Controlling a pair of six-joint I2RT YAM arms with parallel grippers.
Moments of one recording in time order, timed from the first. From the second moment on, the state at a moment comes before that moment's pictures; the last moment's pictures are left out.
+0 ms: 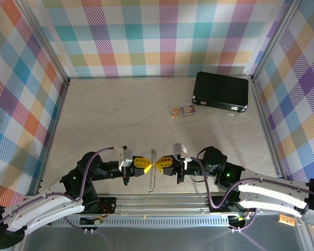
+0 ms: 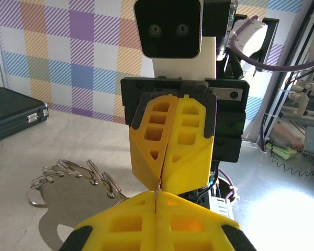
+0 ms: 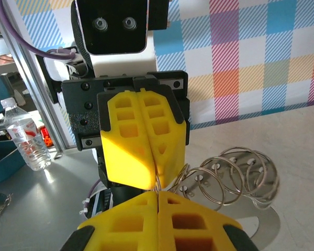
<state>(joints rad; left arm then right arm) -1.00 0.50 0.45 0.05 0.41 -0.13 1.17 0.81 0.49 0.32 -0.34 0.15</state>
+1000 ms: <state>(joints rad) -1.00 0.52 0.45 0.04 0.41 -0.13 1.17 0.81 0.49 0.29 -0.34 0.15</state>
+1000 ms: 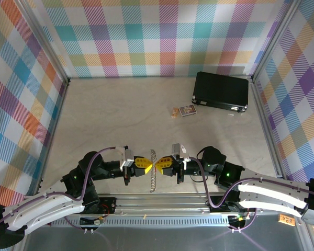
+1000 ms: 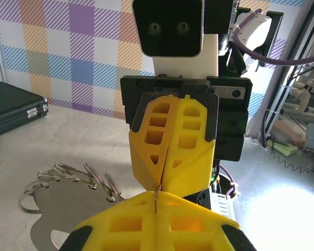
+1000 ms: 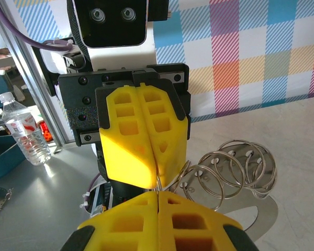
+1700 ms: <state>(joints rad) -1.00 0.53 0.45 0.02 0.41 -0.13 1.16 0.81 0.52 0.21 -0.36 0.12</state>
